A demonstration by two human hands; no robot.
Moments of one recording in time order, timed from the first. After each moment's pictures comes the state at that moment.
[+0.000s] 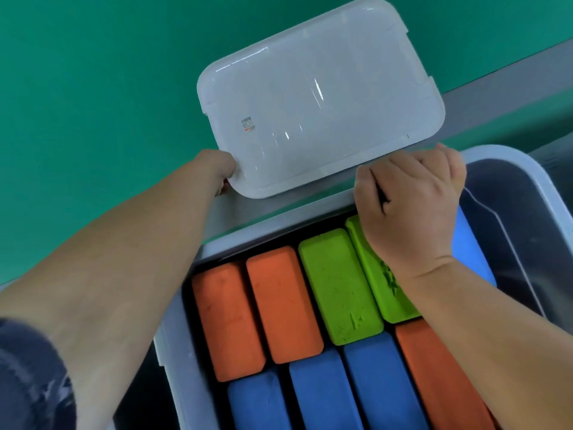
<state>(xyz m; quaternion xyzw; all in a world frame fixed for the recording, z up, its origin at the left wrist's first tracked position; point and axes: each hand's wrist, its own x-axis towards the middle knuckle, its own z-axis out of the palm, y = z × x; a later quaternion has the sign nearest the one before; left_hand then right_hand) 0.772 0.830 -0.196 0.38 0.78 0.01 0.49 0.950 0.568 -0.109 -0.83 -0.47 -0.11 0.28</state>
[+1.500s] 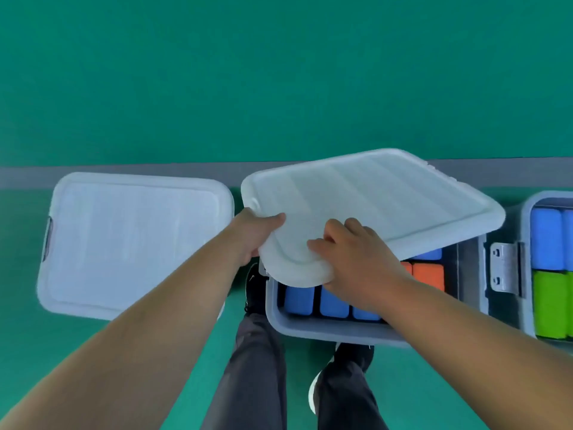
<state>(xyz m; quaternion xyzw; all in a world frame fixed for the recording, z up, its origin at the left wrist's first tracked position) 0.579 0.588 0.070 0.26 0.70 0.05 0.67 0.802 0.495 0.151 -0.54 -0.79 0.26 -0.10</state>
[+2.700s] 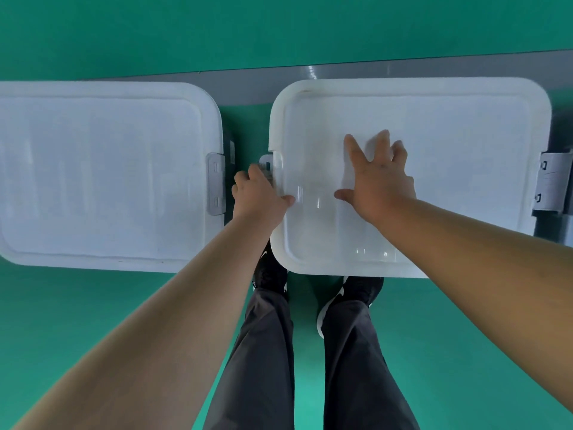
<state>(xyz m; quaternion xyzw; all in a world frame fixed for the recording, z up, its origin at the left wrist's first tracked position) 0.570 0.505 0.004 0.51 0.74 -0.13 0.42 0.780 0.476 0.012 -0.75 -0.57 0.29 -0.20</state>
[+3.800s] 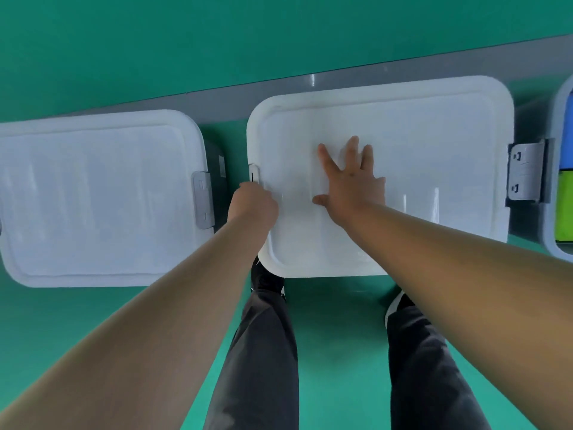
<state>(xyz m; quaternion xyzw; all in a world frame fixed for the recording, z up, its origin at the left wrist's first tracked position) 0.611 0.517 0.023 0.48 0.76 -0.19 0.39 0.787 0.474 0.006 -0.75 -0.55 0.32 -0.18</state>
